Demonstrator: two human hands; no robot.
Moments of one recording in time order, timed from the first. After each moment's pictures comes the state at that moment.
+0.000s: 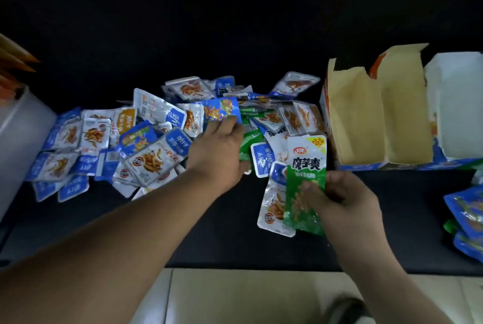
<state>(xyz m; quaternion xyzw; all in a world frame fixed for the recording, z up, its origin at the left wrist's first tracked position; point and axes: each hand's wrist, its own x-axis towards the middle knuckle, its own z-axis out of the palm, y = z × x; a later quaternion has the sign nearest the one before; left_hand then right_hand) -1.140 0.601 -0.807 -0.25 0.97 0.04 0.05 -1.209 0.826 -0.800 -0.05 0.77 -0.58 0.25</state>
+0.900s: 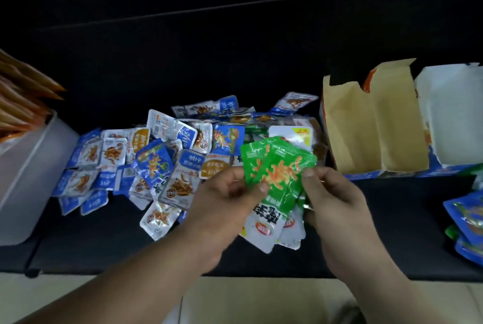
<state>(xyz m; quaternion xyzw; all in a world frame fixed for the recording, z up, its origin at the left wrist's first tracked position) -1.093 0.677 -0.738 -0.40 0.64 0.65 -0.09 -1.201 0.807 -0.764 -0.03 0.63 -0.70 0.33</state>
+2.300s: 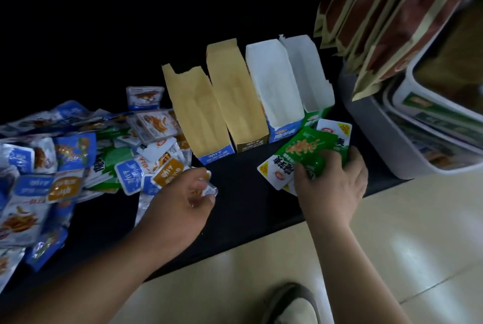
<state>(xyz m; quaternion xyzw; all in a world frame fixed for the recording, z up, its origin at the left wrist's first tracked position) -1.181 0.787 -0.781 -0.30 0.82 0.48 0.05 -1.311 0.992 -0.835 0.06 0.96 -0.27 -0.08</state>
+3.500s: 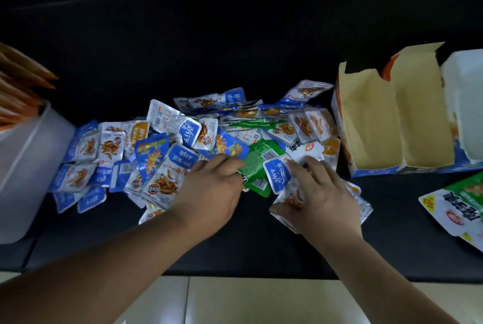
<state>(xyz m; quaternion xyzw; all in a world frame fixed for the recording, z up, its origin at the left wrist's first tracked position) -1.076 0.599 -0.812 -0.08 0.99 0.02 -0.09 -1.214 0.786 -0.845 -0.37 0.91 -0.18 0.08</state>
